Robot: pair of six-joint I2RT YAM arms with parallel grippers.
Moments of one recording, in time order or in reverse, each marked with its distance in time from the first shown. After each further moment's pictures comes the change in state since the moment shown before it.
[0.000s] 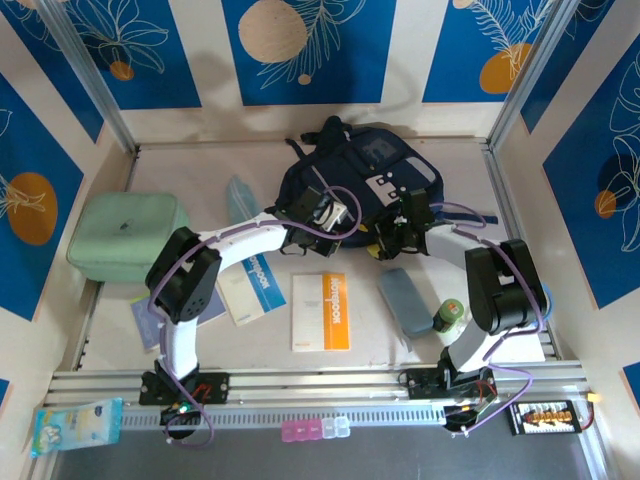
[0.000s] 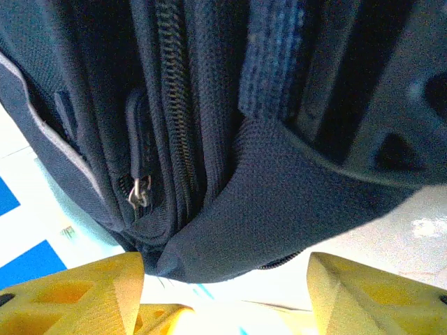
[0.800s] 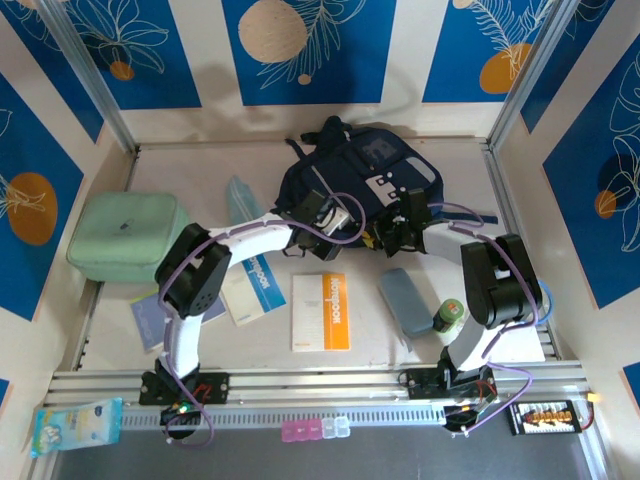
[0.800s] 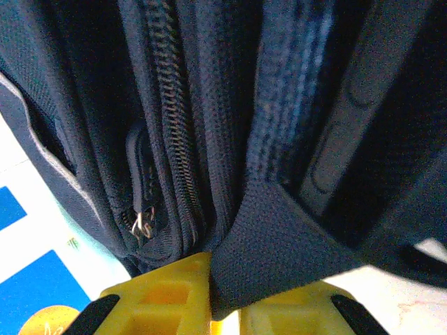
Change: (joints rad) left arm 0.001 0.071 0.030 -0.021 -0.061 0.141; right arm 0.000 0.035 0.016 0.030 0.008 0.024
